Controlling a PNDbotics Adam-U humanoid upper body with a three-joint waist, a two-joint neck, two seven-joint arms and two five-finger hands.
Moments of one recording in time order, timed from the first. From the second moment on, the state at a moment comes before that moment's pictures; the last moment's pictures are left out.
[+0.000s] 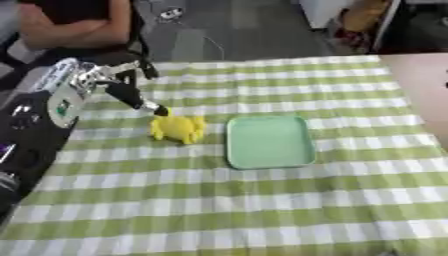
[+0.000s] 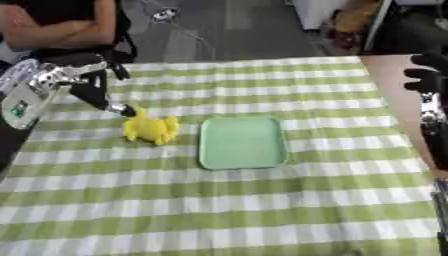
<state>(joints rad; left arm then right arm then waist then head) -0.78 0.56 -0.24 -1.01 -0.74 -0.11 -0.49 -0.22 -0.34 -0.08 -1.80 0.22 -0.24 -0.06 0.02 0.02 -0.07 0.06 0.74</state>
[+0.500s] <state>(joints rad) -0.79 0.50 -0.25 -0.95 -0.80 -0.15 -0.47 -0.22 -0.34 -0.07 -1.80 0.22 -0.24 -0.06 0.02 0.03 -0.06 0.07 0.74</state>
